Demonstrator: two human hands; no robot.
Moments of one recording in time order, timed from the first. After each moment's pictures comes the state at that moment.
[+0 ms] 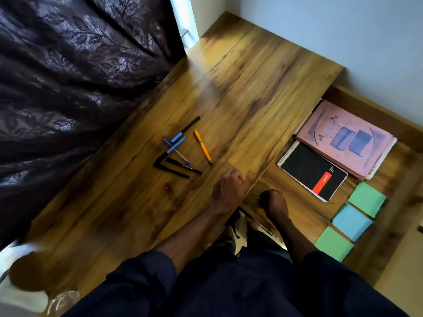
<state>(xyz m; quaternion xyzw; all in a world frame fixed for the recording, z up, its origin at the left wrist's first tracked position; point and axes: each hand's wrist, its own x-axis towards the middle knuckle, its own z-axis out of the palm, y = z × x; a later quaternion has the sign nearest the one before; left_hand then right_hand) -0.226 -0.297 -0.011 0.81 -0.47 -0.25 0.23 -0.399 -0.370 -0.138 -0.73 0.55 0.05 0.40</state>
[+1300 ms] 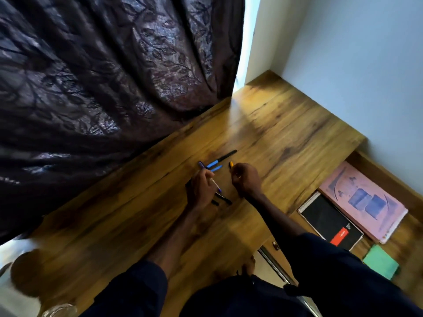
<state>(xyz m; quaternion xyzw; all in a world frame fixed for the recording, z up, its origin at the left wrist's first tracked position) -0.050 -0.247 0.017 0.90 -0.24 -0.19 0.32 -0.139 -0.390 0.000 -0.84 0.39 -0.09 0.36</state>
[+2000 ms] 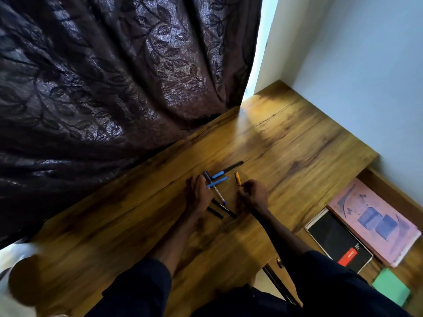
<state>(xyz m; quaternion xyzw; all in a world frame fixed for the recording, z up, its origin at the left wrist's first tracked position) -0.011 -0.254 -0.001 0.93 -0.24 -0.18 0.19 -0.142 -0.403 -0.029 -0.81 0.44 -0.02 0.39</state>
